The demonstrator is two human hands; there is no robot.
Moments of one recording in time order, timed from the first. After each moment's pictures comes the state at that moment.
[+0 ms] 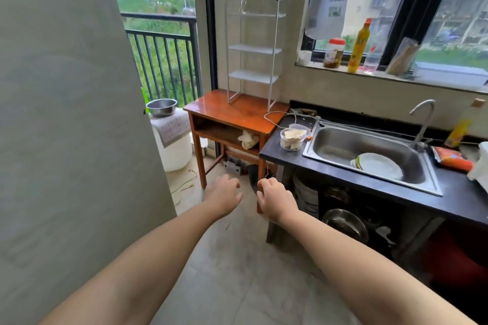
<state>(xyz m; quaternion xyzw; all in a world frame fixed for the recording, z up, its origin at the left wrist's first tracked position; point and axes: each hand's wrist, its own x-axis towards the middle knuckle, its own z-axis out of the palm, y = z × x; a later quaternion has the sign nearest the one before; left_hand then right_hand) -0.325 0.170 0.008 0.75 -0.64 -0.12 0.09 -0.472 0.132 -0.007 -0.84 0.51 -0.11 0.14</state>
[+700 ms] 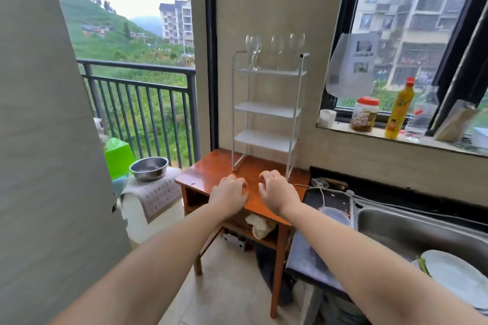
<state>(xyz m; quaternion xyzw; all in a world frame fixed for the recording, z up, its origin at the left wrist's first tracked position) -0.157 -0.198 0.081 0.73 -0.66 -0.08 0.18 -0.295 -0.240 0.080 -0.84 0.51 -0.18 0.07</state>
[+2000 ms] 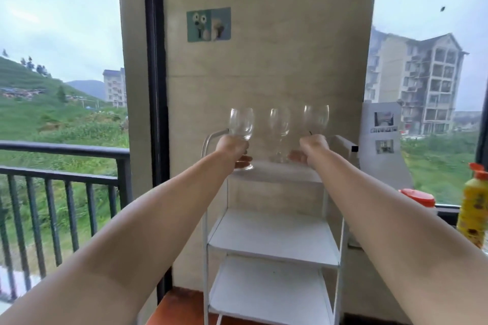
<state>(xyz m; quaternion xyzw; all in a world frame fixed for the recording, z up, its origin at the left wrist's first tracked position) -0.045 -0.739 0.317 0.53 -0.51 -0.41 0.54 -0.222 -0.776 0.322 -0.39 0.53 -0.63 0.41</state>
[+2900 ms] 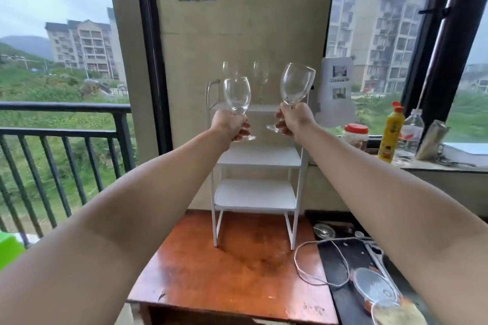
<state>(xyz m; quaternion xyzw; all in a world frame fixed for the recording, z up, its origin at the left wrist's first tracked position) -0.030 -0.553 0.270 0.50 -0.58 -0.40 0.51 -0.184 -0.549 0.279 -0.49 0.57 -0.59 0.30</state>
